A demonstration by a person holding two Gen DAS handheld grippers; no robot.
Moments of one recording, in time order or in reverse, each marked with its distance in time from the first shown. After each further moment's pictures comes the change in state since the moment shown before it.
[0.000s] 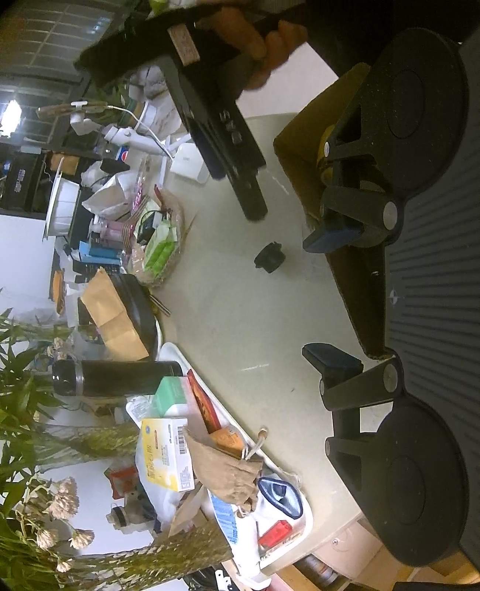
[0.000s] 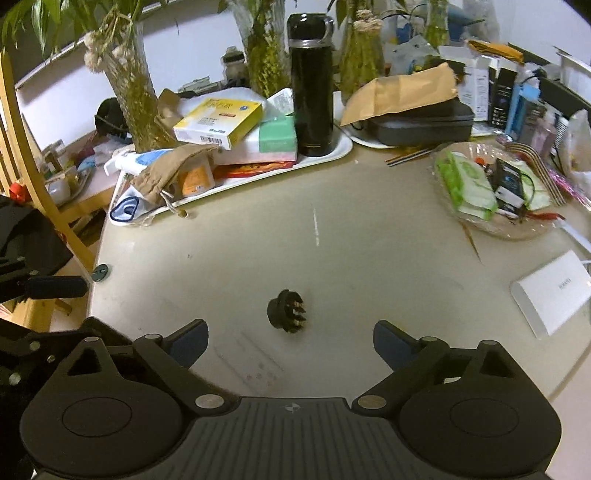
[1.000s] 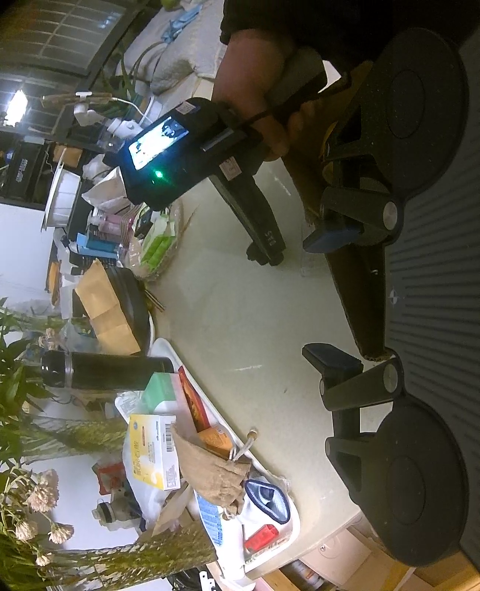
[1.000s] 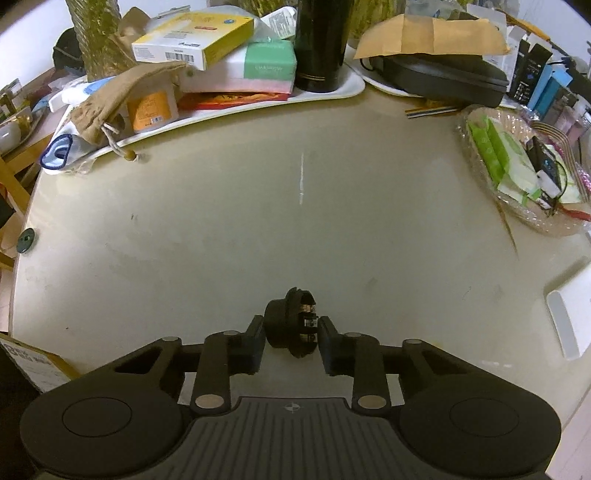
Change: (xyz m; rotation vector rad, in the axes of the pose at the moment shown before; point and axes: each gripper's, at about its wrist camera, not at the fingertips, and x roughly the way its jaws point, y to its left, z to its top) left arm 0.007 0.005 -0.002 -0.041 0.013 -0.004; right arm 0.104 0.018 0.014 -0.058 0.181 -0.132
